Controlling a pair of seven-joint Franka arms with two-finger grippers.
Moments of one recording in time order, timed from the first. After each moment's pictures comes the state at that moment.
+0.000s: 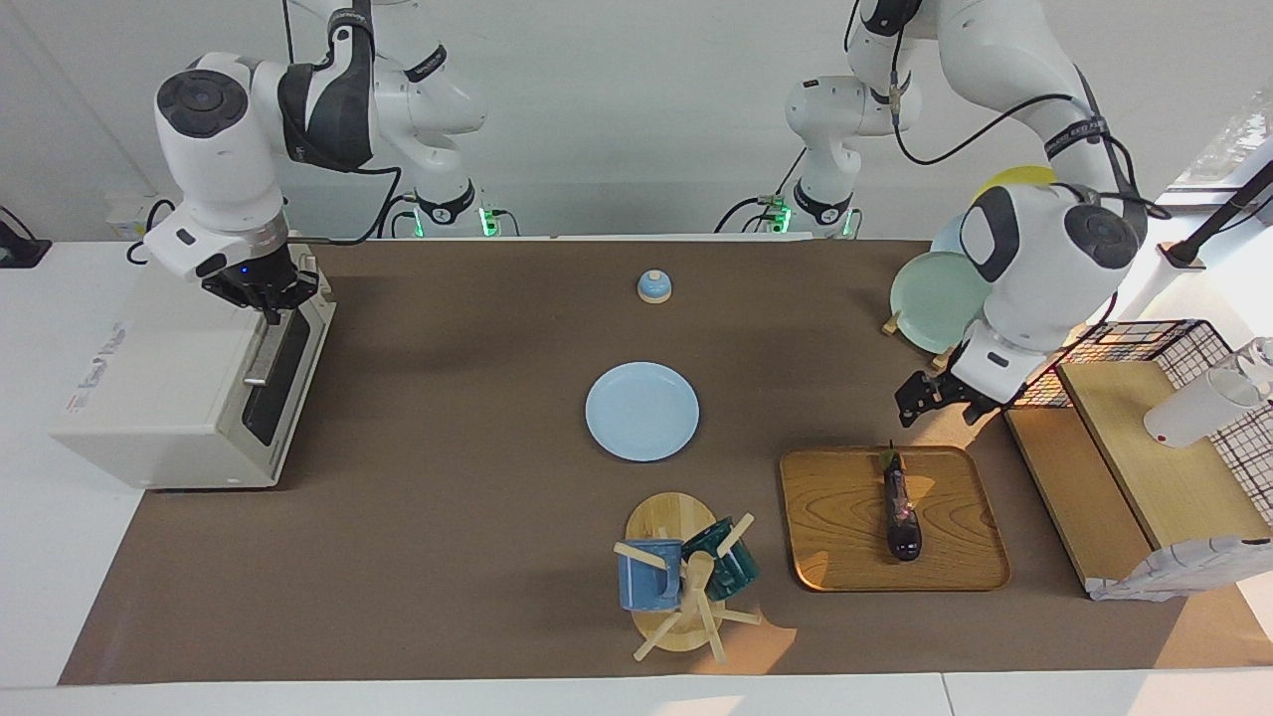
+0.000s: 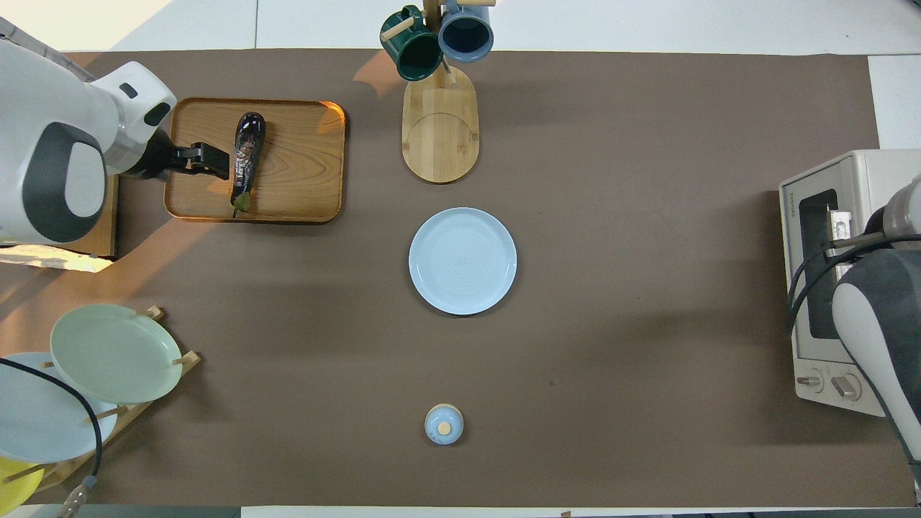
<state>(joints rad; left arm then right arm) -0.04 0.35 -0.06 -1.67 -0.04 2.08 -0.01 -0.06 -0.07 0.00 -1.97 -0.30 1.84 -0.11</state>
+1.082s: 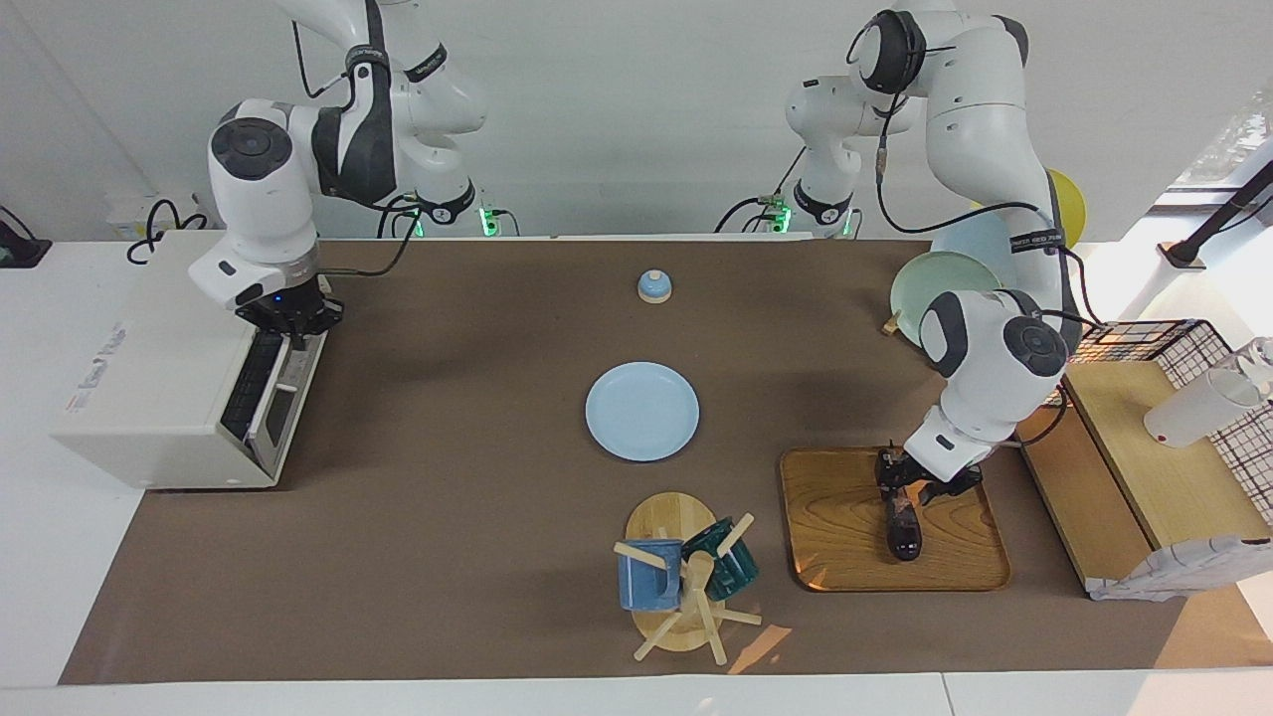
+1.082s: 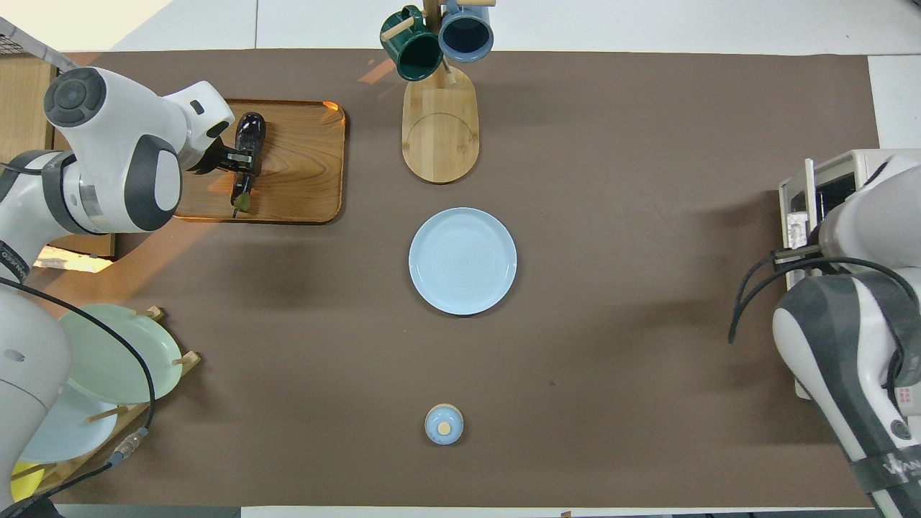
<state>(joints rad) -0.06 0.53 -0.07 -1.65 -0.04 2.28 0.14 -0.03 -0.06 0.02 -2.11 -0.30 2.02 0.01</state>
